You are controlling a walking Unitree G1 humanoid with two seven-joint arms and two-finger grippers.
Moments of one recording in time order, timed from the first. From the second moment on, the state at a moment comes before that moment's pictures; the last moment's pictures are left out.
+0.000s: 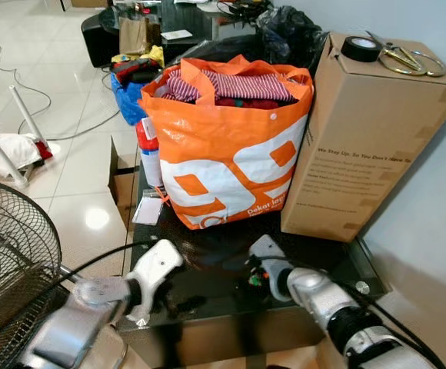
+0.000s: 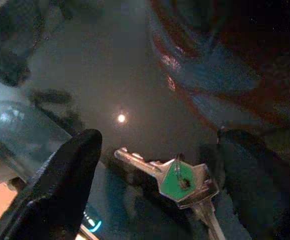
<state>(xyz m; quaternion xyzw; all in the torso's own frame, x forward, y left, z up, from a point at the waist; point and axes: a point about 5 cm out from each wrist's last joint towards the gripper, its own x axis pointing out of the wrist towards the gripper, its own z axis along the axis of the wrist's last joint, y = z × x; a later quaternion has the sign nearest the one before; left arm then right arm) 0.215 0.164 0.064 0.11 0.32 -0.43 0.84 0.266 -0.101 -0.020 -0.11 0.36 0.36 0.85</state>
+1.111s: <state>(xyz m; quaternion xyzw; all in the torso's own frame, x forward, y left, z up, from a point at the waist) 0.213 0.165 0.065 0.12 0.32 -0.44 0.83 0.262 -0.115 -0.030 -0.10 0.38 0.33 0.86</state>
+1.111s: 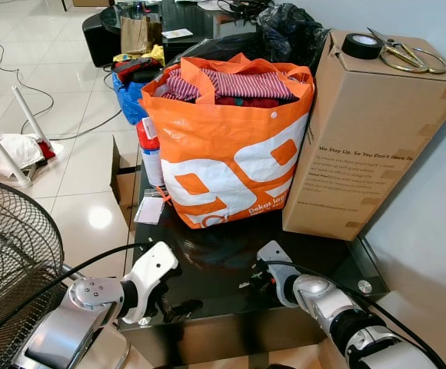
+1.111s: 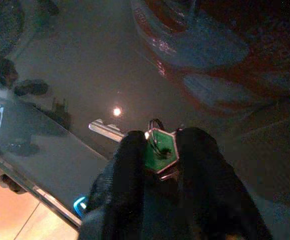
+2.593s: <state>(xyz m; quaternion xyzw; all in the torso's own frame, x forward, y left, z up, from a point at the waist) 0.260 0.164 0.125 0.10 0.05 -0.17 0.98 0.261 -0.158 0.097 0.05 0.06 0.15 0.99</state>
